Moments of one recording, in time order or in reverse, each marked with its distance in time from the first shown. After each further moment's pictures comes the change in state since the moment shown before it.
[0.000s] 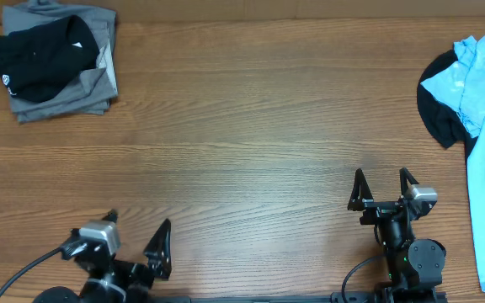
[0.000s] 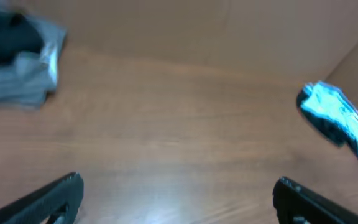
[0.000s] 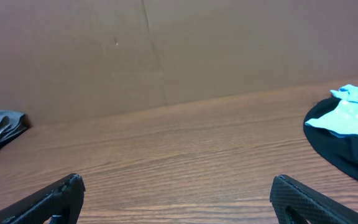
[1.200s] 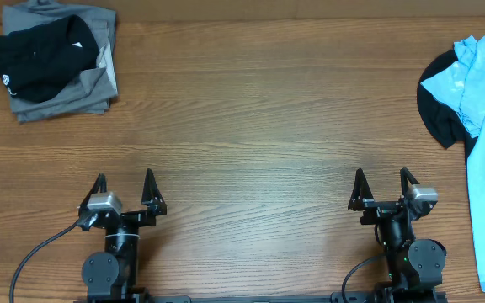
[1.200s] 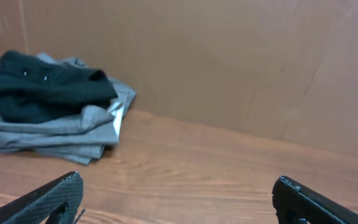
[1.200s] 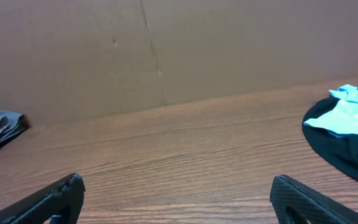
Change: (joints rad) left arm -0.085 -0.109 -0.737 0.924 -0.402 -0.056; right arm -0.004 0.000 0.000 0.000 0.001 0.000
